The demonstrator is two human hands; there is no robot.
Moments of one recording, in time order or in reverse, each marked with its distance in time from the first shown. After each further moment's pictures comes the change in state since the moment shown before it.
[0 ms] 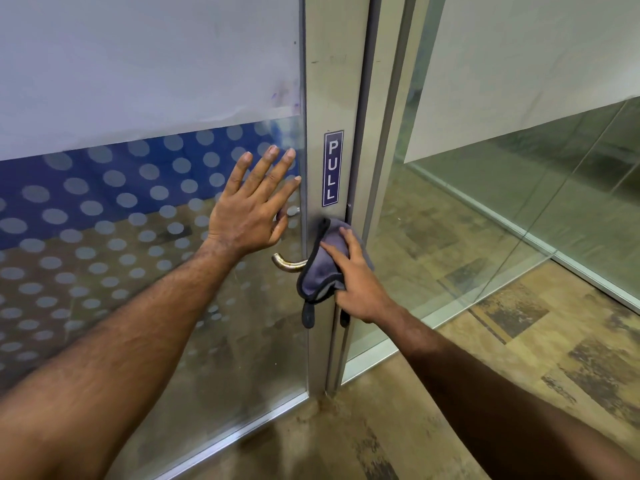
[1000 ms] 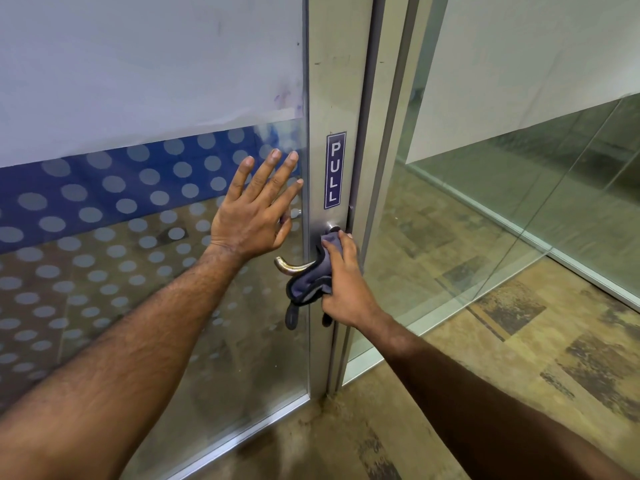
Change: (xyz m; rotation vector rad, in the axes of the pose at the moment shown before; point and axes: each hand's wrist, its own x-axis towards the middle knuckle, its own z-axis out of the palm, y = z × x) left_hand -0.004 0.004 0.003 0.011 0.040 -0.002; right_hand 0.005 -0.026 0.021 0.043 0.072 0.114
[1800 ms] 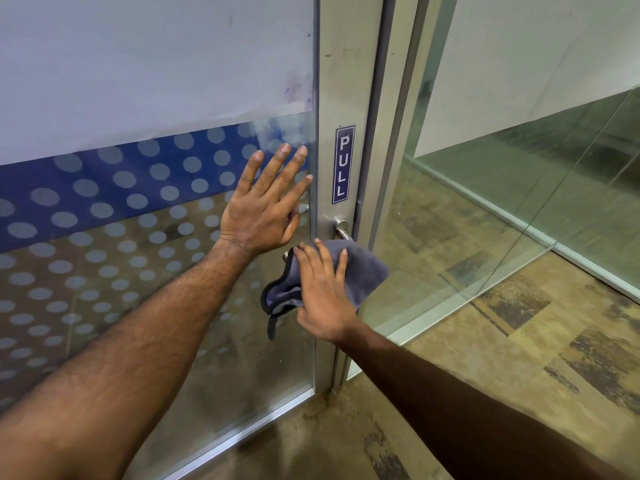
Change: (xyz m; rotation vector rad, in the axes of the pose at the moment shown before) left_hand 0.000 0.000 -0.001 -0.048 0.007 0.000; right_hand -0.007 -0.028 0.046 -0.377 -0.008 -0.195
